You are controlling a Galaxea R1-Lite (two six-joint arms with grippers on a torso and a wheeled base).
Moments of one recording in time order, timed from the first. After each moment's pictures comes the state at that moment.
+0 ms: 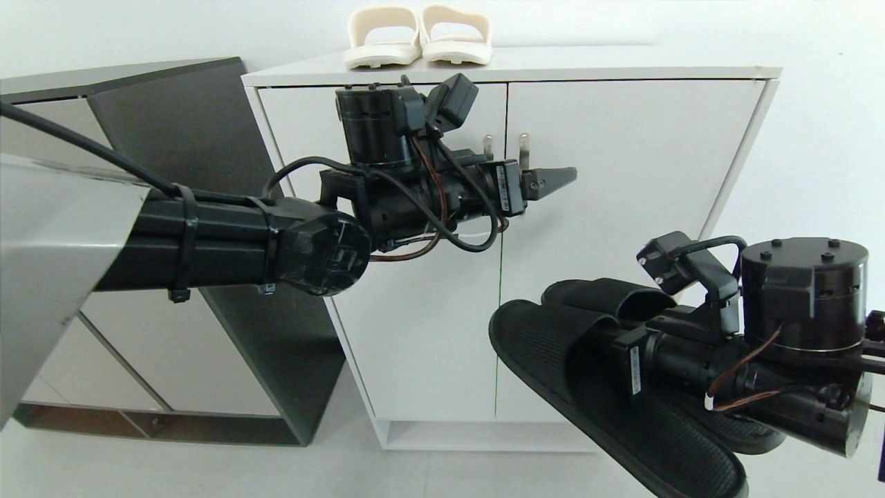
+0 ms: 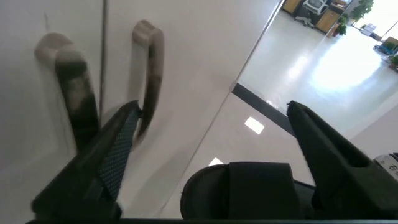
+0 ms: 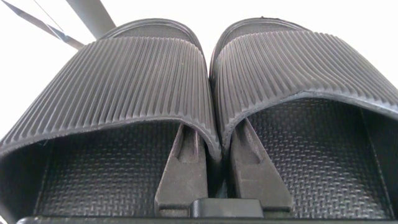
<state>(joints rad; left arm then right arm) -0.61 2.01 -1.56 -0.51 -0.37 -0.22 0.72 1.53 -0.71 -0.52 -0.13 0.09</state>
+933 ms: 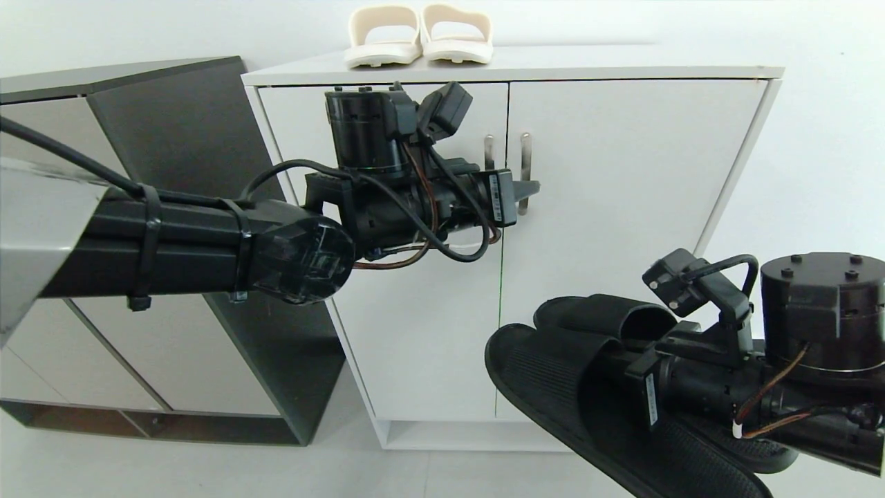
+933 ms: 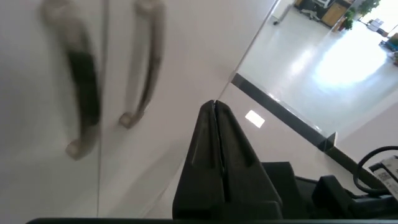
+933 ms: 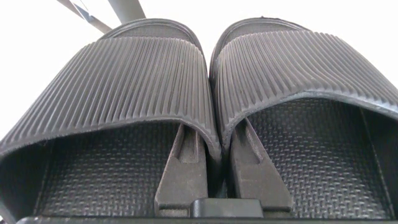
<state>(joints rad) -0.63 1.94 -1.48 -0.47 -0.37 -0.23 0.72 1.49 -0.66 -0.51 -0.03 0.05</state>
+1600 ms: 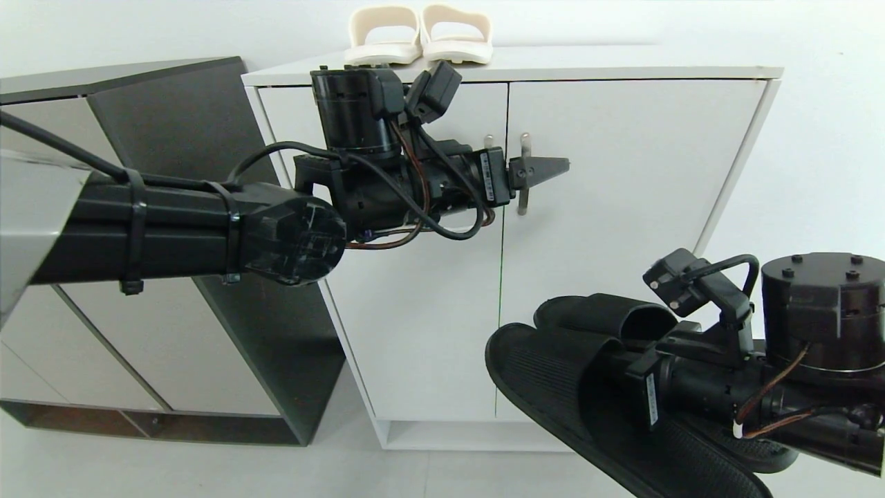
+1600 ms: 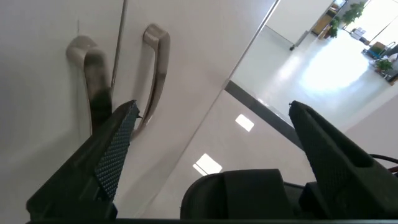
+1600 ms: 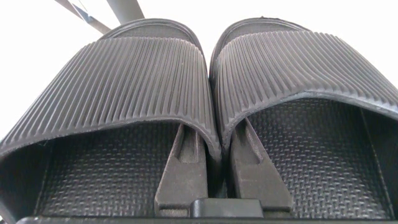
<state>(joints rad) -0.59 1.95 -1.55 -0.46 -0.42 -0.27 0.72 1.49 -0.66 -0.51 -0.03 0.05</state>
